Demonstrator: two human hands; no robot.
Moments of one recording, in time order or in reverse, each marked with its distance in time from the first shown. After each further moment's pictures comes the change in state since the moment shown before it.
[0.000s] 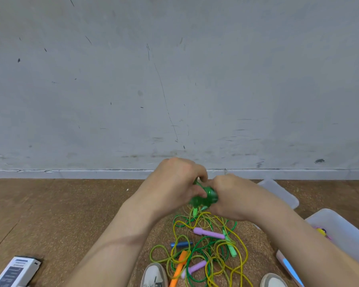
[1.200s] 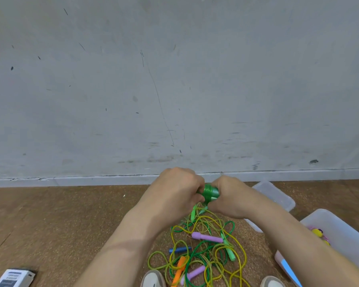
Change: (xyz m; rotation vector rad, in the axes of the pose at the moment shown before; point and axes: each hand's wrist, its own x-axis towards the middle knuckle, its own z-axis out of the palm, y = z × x) left_hand 0.000 0.005 0.012 0.124 -0.019 0.045; right_hand 0.012 0.017 0.007 0.274 -0.029 0.143
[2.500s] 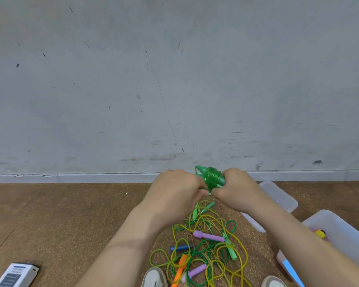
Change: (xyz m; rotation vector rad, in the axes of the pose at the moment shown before) left_hand -0.005 0.000 0.002 0.022 -0.023 -0.045; right_hand 0.010 0.008 0.005 0.116 0.257 0.070
